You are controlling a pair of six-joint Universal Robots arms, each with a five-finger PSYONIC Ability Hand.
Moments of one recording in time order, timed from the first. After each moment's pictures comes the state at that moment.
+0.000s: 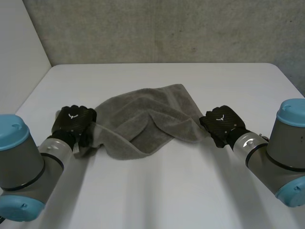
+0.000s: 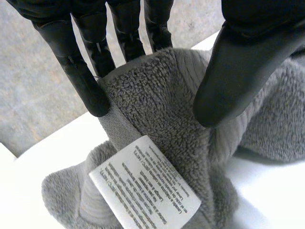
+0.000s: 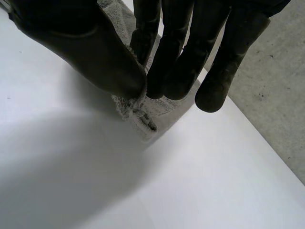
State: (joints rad) left arm 4.39 -1.87 -1.88 3.55 -1.52 3.41; right arm 1.90 -1.14 1.68 -0.22 1.29 2.55; left_hand 0.94 0.94 0.94 0.95 0.93; right_hand 1.34 1.31 1.33 1.33 1.16
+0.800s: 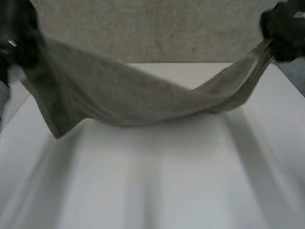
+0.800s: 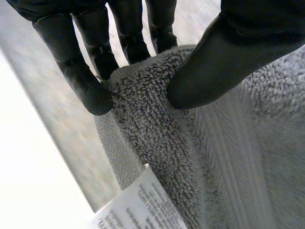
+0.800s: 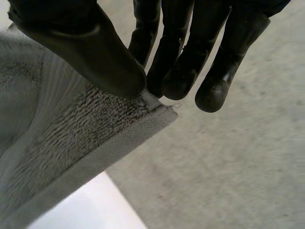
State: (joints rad) left arm 4.40 -1.34 -1.74 3.49 -1.64 3.41; right arm 1.71 -1.60 1.40 0.05 1.24 2.69; left_hand 1.43 1.50 1.54 1.51 1.47; right_hand 1.34 1.31 1.33 1.33 1.16
